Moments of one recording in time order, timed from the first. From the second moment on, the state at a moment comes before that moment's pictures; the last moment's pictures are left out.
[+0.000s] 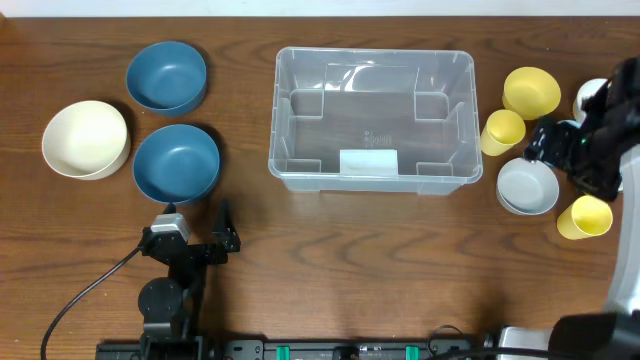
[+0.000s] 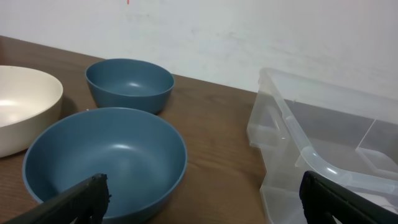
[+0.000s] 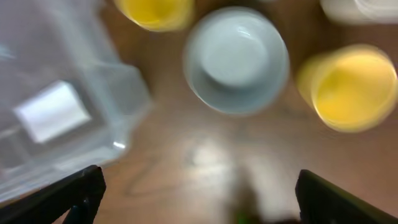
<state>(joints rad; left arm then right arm) 0.00 0.01 0.03 -0.12 0.04 -0.25 -0.28 1.54 1.57 -1.43 -0.05 0.27</state>
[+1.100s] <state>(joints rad) 0.00 0.01 0.03 -0.12 0.04 -0.25 -0.28 1.55 0.93 -0.87 0.09 0.61</state>
